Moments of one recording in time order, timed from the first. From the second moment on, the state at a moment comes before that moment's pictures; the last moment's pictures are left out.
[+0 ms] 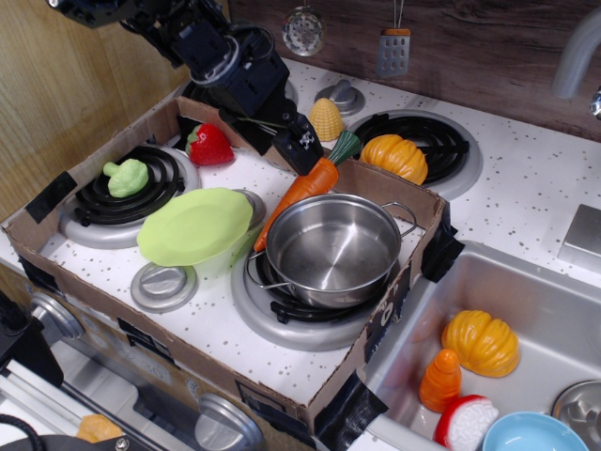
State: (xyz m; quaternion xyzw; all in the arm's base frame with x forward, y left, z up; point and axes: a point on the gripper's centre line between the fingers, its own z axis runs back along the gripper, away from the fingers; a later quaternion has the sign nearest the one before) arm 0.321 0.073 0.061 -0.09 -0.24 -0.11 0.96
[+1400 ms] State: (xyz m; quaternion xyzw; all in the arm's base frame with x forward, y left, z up) arm 0.322 0.061 0.039 -0.13 -0.23 -0.11 0.96
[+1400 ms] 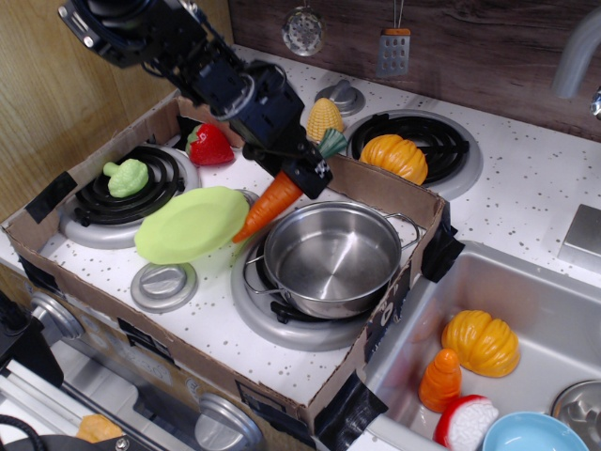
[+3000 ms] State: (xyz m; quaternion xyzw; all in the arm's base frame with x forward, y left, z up) arm 0.259 0.115 0.068 -0.07 -0.19 -0.10 0.97
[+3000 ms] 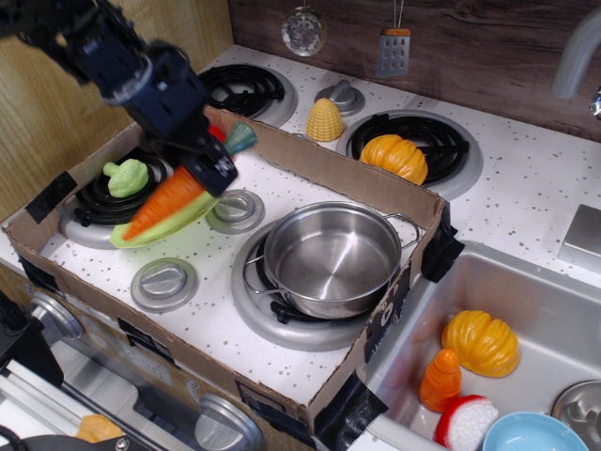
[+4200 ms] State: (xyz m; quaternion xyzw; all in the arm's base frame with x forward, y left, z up) arm 0.258 0.106 0.033 -0.05 -0.23 -0.05 0.97
